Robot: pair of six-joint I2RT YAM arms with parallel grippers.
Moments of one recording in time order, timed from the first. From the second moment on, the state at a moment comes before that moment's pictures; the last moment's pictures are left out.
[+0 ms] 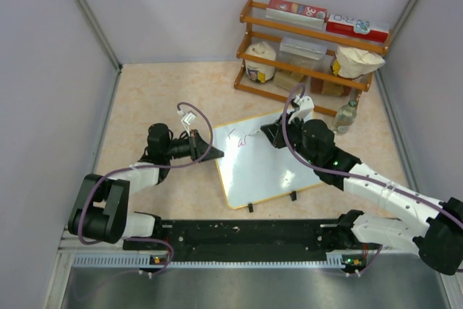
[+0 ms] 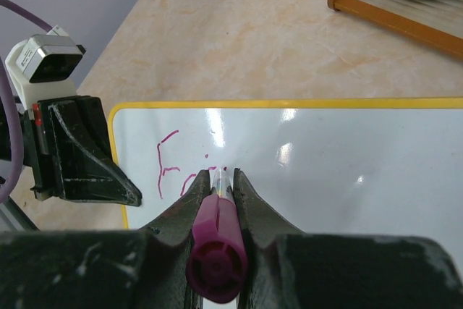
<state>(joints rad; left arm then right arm) -0.21 1.34 0.42 0.65 1.07 -0.64 0.76 1.04 0.71 0.14 0.13 0.45</state>
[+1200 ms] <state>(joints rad) -0.21 1.34 0.42 0.65 1.07 -0.64 0.72 0.97 0.68 0.13 0.12 0.46</state>
